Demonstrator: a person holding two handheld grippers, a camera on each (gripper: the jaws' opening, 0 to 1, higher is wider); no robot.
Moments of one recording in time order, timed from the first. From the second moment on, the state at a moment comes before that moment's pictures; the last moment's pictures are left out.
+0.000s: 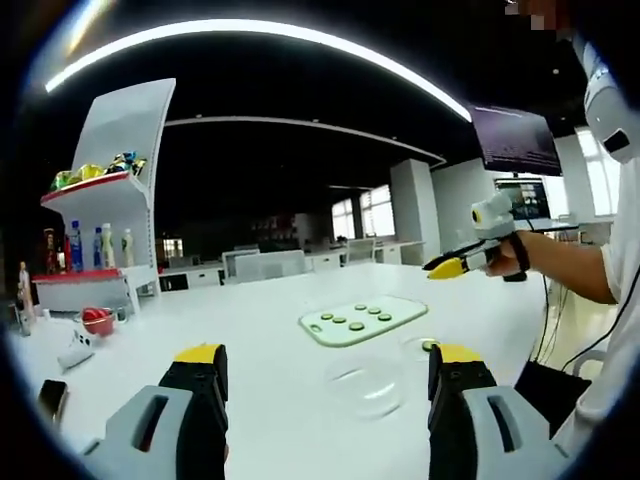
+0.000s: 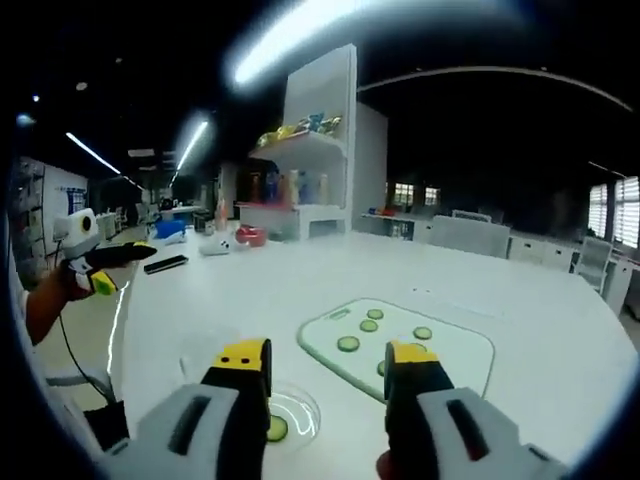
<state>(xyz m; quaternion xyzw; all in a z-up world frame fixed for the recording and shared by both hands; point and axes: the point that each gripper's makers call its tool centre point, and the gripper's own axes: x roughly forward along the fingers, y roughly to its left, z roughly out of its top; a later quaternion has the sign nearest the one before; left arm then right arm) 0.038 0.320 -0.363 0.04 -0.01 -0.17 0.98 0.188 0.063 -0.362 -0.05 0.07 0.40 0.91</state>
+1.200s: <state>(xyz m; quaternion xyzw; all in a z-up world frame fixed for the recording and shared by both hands) 0.062 0.353 -0.312 0.03 -0.08 -0.09 0.99 0.129 -0.132 -0.292 -0.02 -0.05 0.19 0.98</state>
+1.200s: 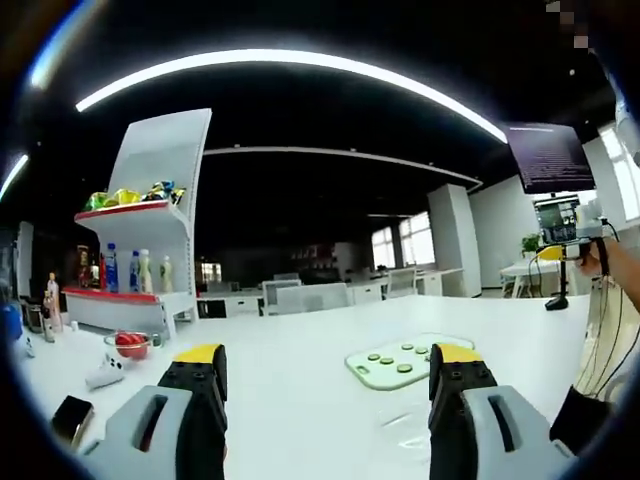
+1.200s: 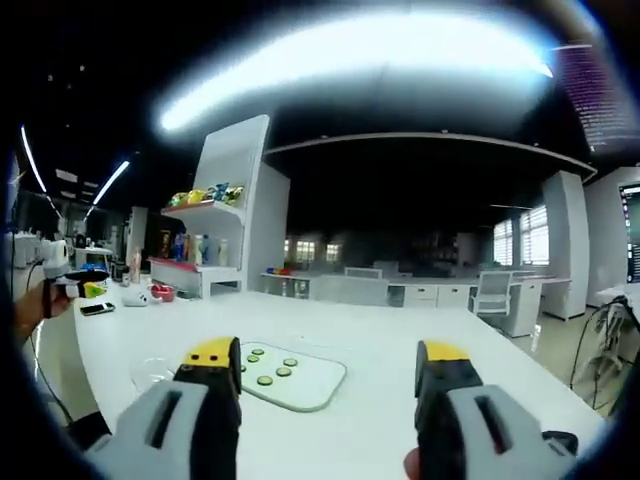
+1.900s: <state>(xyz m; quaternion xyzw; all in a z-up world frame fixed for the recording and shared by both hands) 0.047 0.353 -0.306 0.05 -0.09 -0.05 0.99 0.091 -0.212 -0.315 -0.01 -0.05 0.11 0.99</state>
